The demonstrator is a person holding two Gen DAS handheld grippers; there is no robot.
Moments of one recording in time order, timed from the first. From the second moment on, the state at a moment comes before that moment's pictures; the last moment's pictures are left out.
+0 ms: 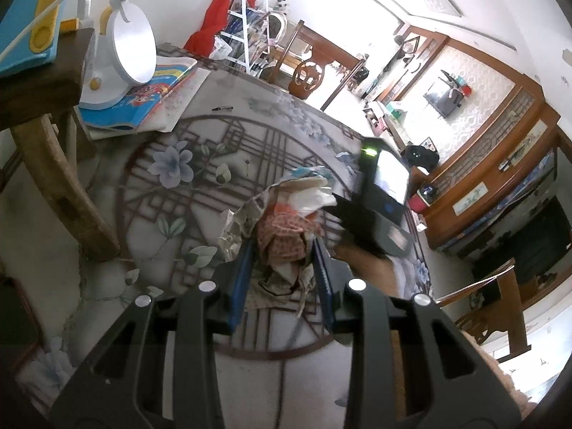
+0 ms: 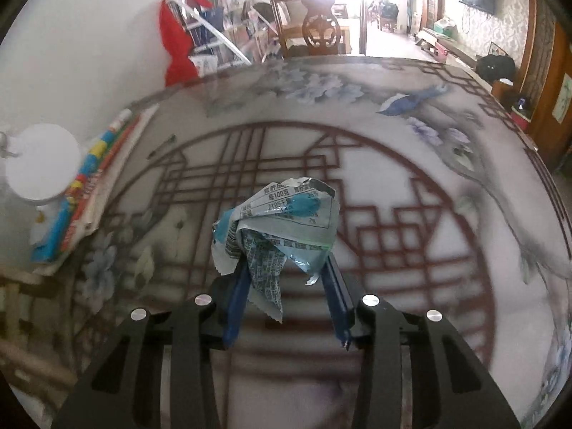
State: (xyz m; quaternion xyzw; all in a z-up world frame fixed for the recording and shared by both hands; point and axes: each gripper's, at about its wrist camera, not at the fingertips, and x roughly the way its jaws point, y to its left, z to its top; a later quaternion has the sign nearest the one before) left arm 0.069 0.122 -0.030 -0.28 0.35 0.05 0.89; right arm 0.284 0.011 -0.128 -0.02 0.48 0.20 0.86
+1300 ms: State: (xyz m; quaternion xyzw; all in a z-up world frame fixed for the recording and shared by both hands) left arm 0.072 -0.040 -0.030 -0.07 0.37 0.01 0.92; right arm 0.082 -0.278 -0.058 0.00 0.39 0.19 0.90
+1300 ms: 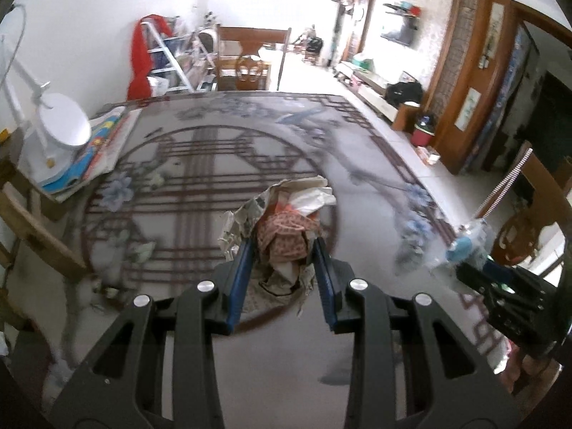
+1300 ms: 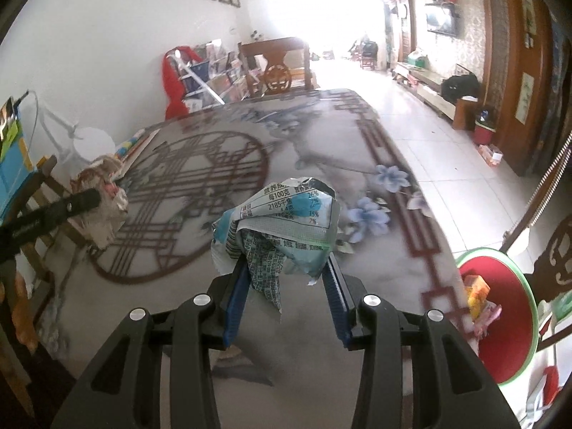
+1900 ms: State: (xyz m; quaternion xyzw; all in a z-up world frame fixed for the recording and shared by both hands) left arm 0.092 -0.181 -0.026 -0.06 0.38 -0.10 0.92; right arm 0.080 -0.388 -0.053 0.05 0.38 0.09 0.92
